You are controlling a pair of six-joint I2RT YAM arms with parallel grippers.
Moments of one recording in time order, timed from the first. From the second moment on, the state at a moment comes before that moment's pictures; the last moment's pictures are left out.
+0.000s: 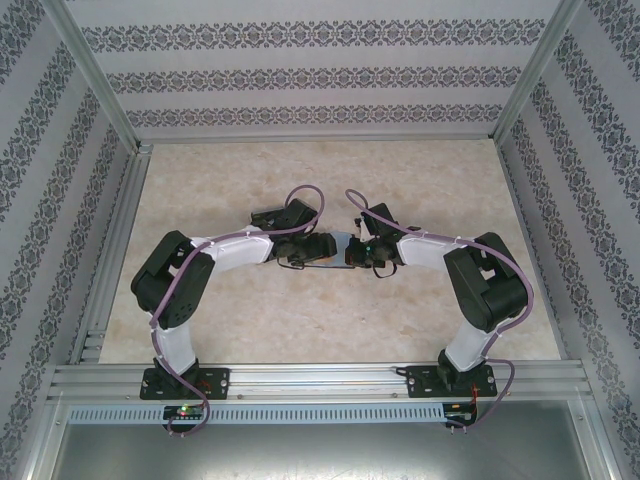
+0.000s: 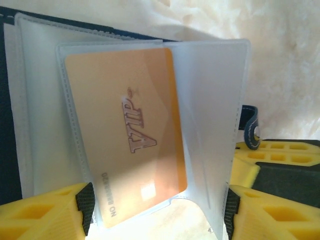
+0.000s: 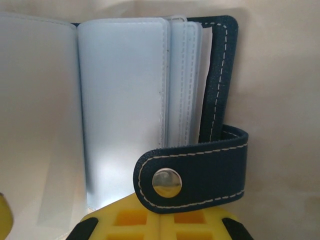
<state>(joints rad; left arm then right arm) -0.63 1.84 1.14 -0.26 0.22 -0.82 0.46 1.73 0.86 -0.20 -0.31 0.55</state>
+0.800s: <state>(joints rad) -0.66 1.89 1.22 -0.13 0.36 -0.82 0.41 1.55 0.77 -0.23 -0.30 0.59</state>
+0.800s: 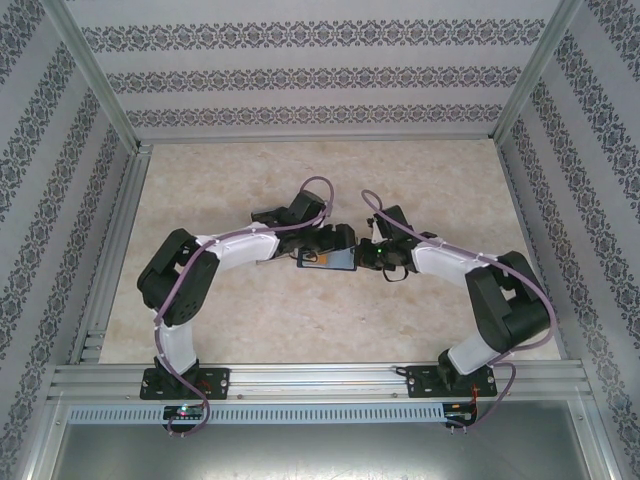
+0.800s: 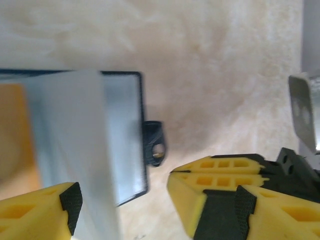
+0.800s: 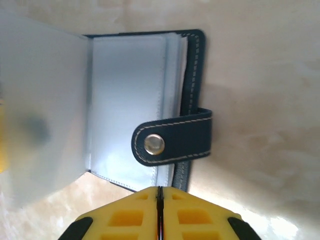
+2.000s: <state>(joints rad) -0.58 1.85 1.12 -0.37 0.15 -0.73 0.51 1.74 0.90 -0.11 -0.39 0.75</state>
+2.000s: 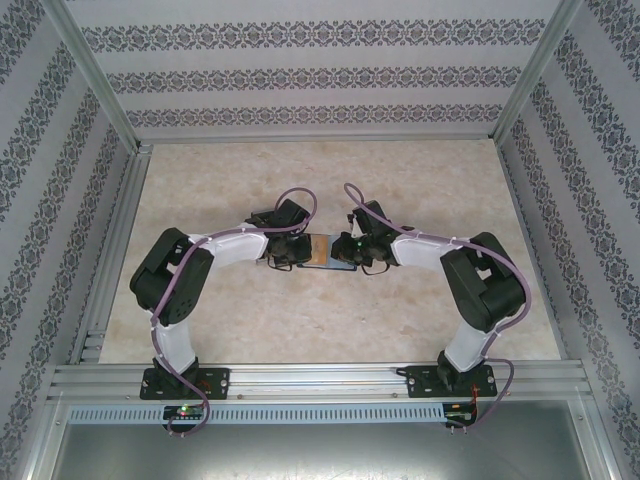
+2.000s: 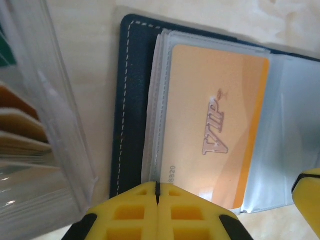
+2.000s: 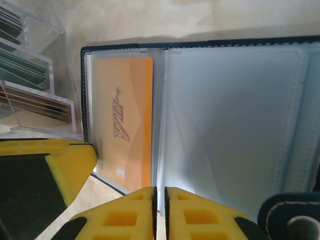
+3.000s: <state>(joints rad) -0.58 1.86 1.11 -0.37 0.15 -0.73 0.52 1.87 0.97 -0.04 -0.45 0.81</state>
